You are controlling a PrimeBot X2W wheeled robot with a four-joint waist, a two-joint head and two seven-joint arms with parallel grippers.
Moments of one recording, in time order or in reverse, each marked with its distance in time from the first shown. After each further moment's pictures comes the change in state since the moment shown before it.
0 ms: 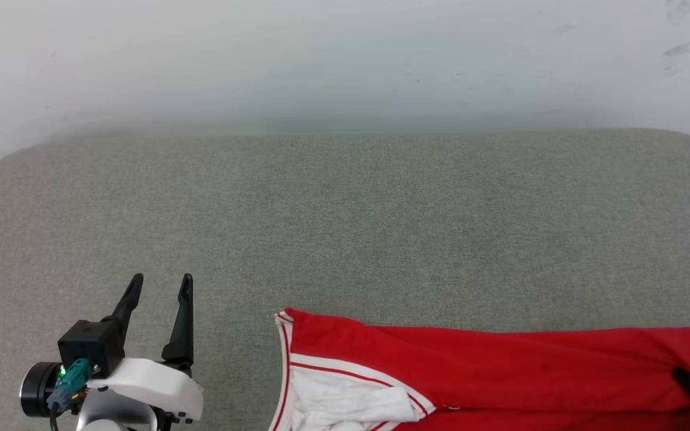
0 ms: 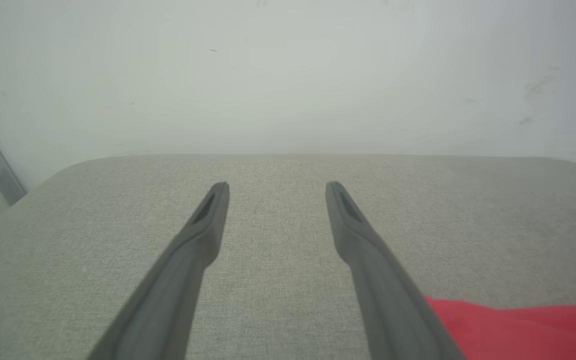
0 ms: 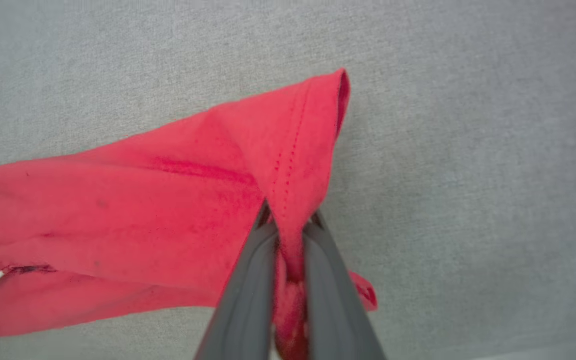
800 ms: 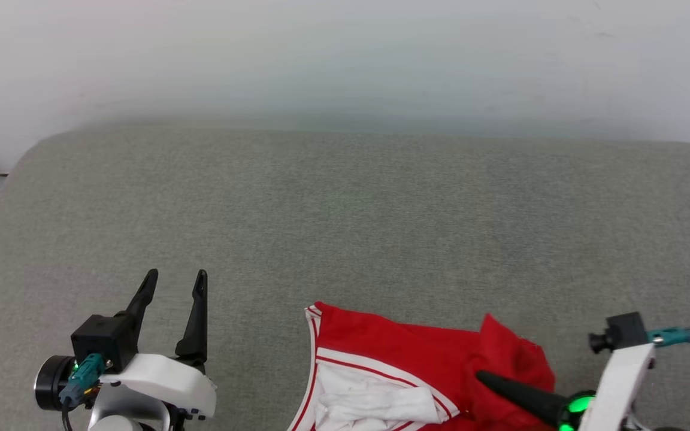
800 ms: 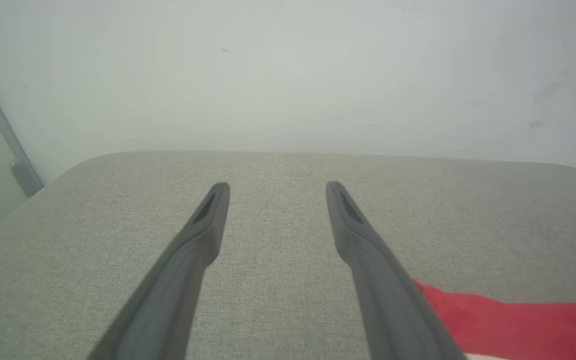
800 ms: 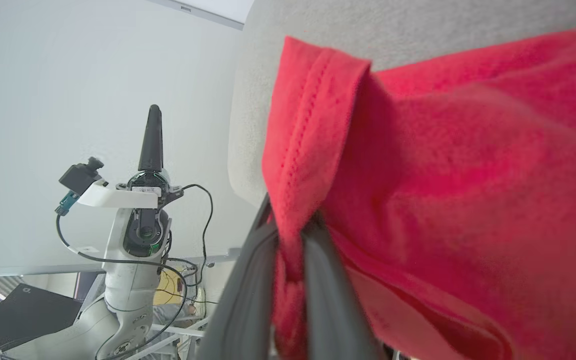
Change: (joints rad) left arm -0.008 -0.003 -0.025 -0.023 0.001 0.007 0.021; right arm 0.022 0.200 0.176 -0.115 0.706 0.000 0.273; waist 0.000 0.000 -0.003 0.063
